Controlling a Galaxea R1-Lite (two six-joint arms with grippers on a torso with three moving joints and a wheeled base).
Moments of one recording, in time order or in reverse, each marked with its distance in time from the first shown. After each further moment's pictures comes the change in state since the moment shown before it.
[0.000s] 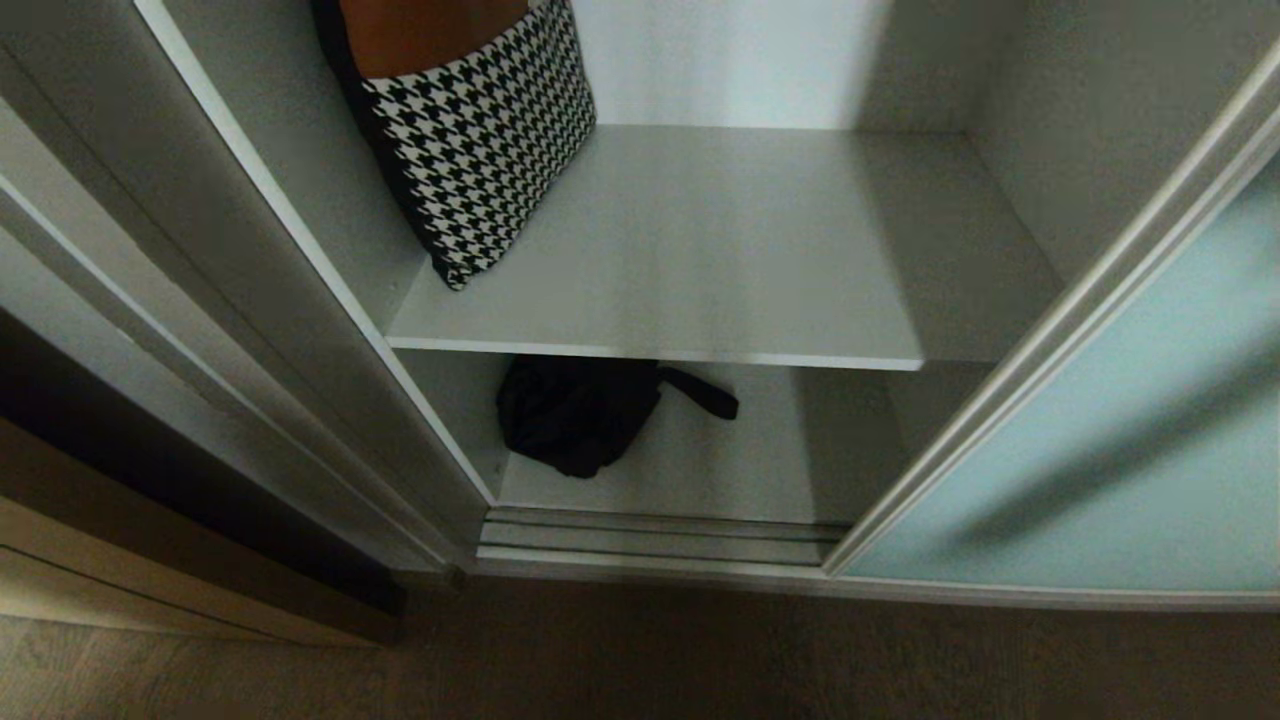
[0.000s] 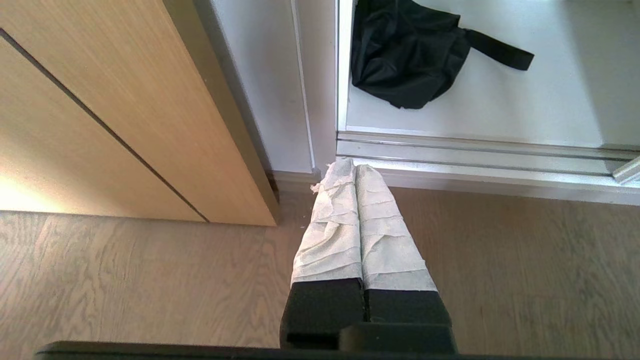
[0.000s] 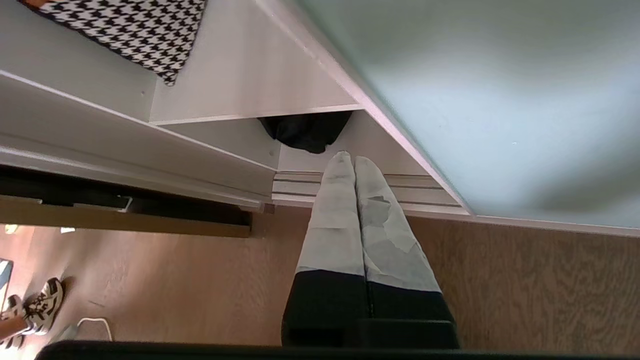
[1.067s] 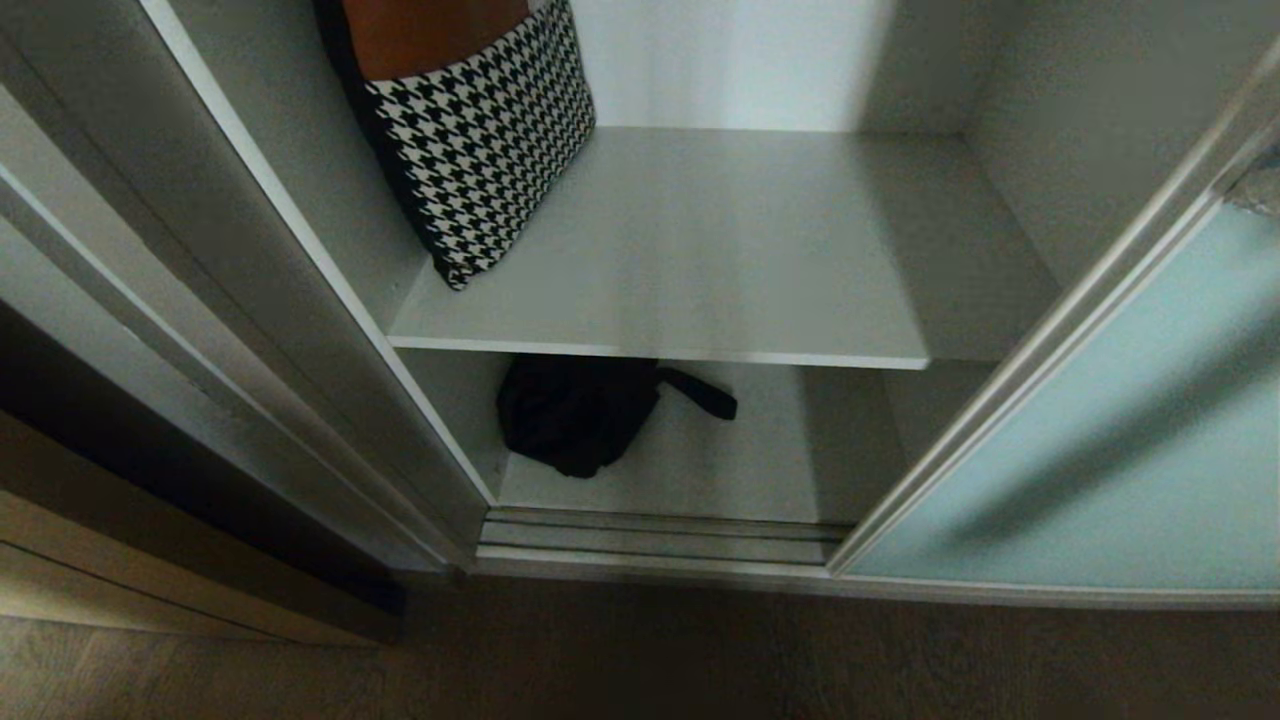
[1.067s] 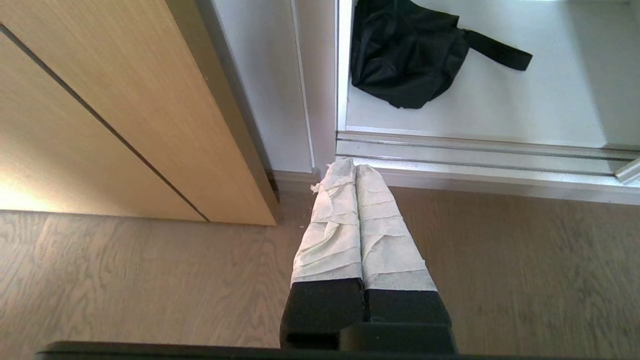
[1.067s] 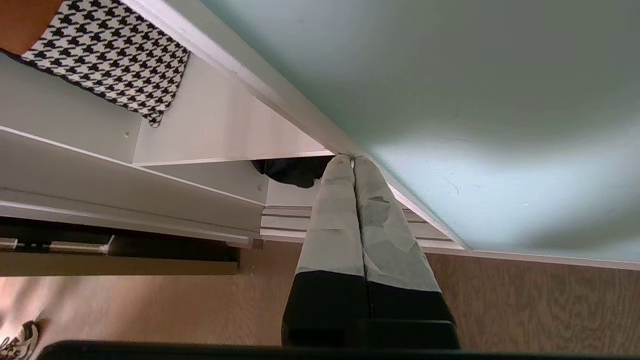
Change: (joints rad) left arm 0.001 0.000 0.000 0.000 0.000 -0.001; right arm -0.049 0.124 -0.018 -0.150 -0.045 -0.002
